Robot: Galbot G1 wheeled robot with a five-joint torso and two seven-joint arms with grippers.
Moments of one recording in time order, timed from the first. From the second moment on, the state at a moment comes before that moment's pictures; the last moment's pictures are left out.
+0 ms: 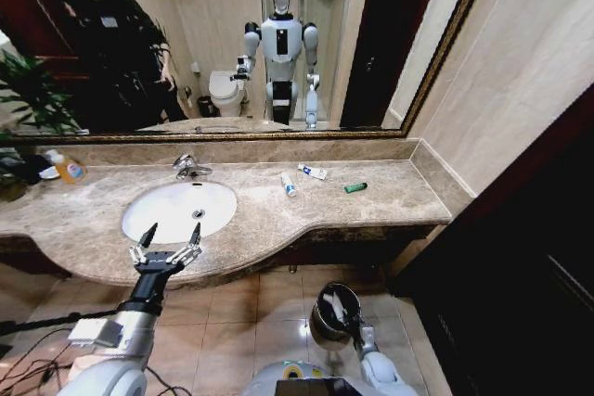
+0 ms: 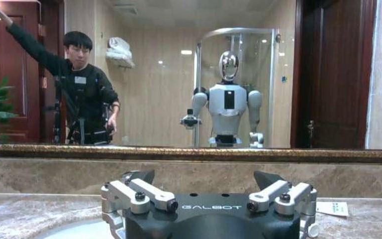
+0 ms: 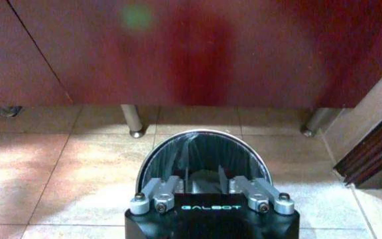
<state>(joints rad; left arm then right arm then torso) 1.84 -1.36 -0.82 -2.47 -0.37 0.04 0.05 -1.31 1.40 0.36 1.06 0.21 0.06 0.04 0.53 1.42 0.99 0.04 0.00</state>
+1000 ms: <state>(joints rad) 1.84 -1.36 -0.82 -2.47 -0.37 0.04 0.05 -1.37 1.35 0.37 1.27 0.29 0.02 0.06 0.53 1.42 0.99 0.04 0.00</state>
